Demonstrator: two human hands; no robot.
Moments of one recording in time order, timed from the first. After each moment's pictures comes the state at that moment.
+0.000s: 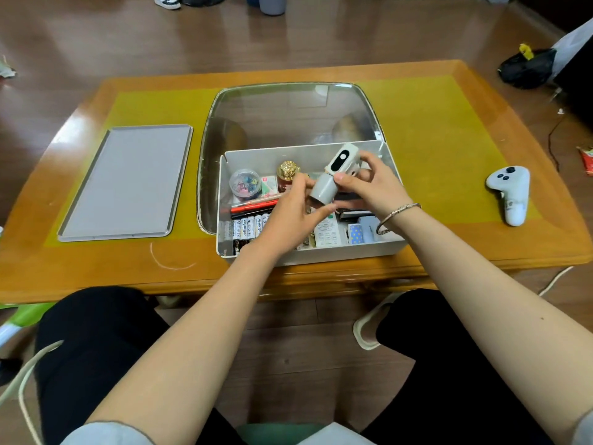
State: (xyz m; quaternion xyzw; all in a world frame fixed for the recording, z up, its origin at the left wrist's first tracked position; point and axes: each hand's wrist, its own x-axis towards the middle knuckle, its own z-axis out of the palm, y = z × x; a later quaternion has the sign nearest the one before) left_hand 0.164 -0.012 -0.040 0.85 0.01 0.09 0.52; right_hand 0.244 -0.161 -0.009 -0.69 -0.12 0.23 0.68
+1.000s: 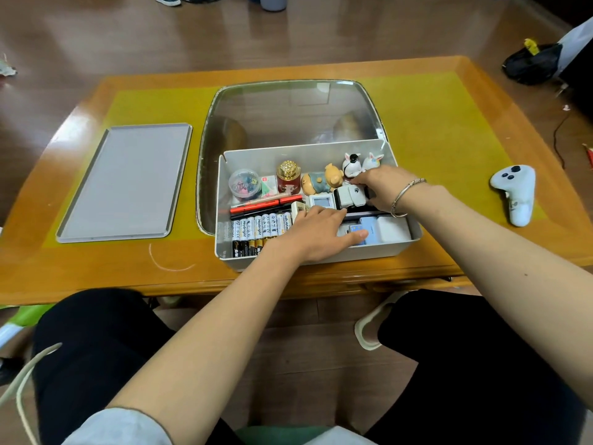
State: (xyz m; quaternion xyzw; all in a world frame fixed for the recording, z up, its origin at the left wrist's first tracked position) left_hand 0.180 -0.037 -0.056 0.97 -0.05 -0.15 0.19; right_hand 0.308 -0.182 -0.027 -0.92 -0.39 0.07 -0.05
